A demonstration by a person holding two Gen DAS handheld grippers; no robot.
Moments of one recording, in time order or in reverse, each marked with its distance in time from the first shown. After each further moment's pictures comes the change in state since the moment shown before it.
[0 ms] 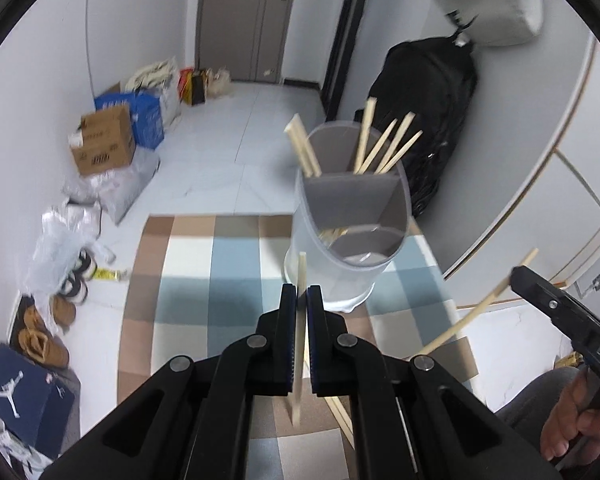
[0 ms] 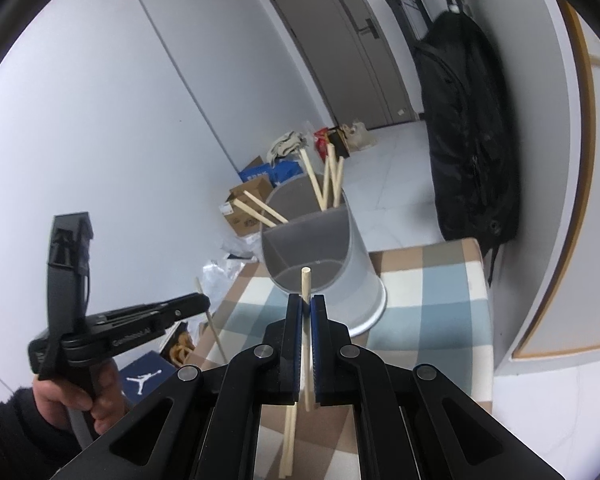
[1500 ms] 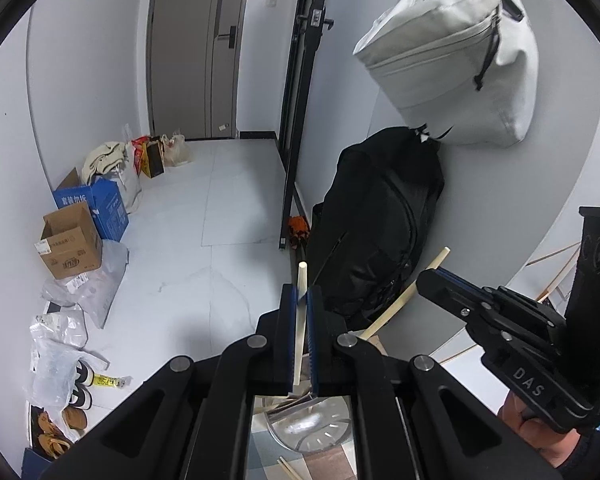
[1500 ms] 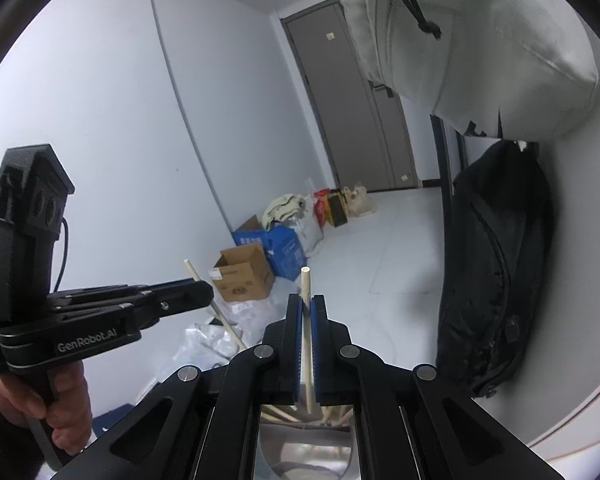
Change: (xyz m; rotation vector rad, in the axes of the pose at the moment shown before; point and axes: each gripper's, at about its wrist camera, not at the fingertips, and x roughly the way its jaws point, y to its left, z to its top) left arm -0.009 -0.017 0.153 0.133 -0.117 -0.095; right arm 0.039 0.029 0.176 -0.108 -0.151 -0.044
